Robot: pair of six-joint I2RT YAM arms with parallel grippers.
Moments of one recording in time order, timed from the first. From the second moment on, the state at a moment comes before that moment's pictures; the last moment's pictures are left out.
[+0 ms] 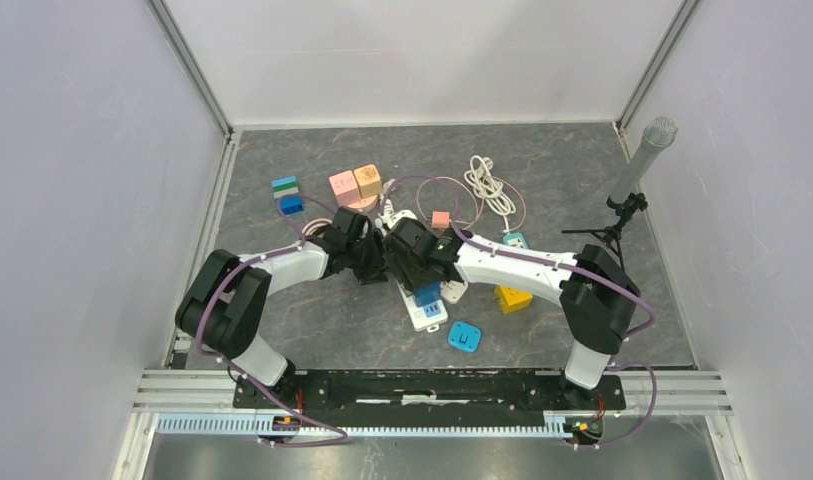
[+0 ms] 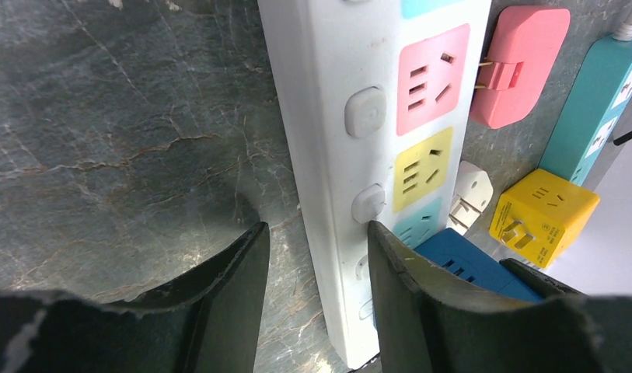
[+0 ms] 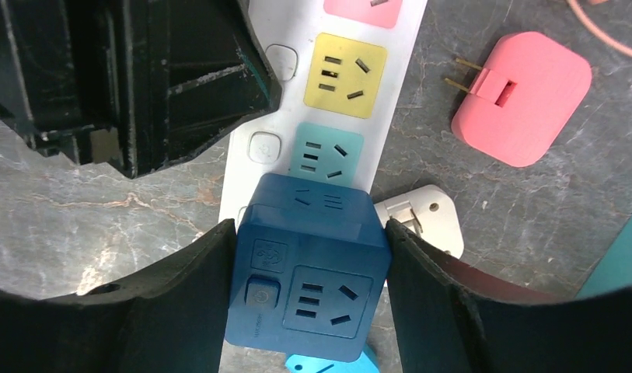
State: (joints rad) left arm -0.49 1.59 0.76 -0.14 0.26 -0.85; right arm 1.00 1.76 1.29 -0.63 0.25 0.38
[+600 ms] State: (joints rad) left arm -0.50 1.60 0.75 -0.10 0.28 -0.86; right arm 1.00 1.70 1.18 -0.51 0.33 0.37
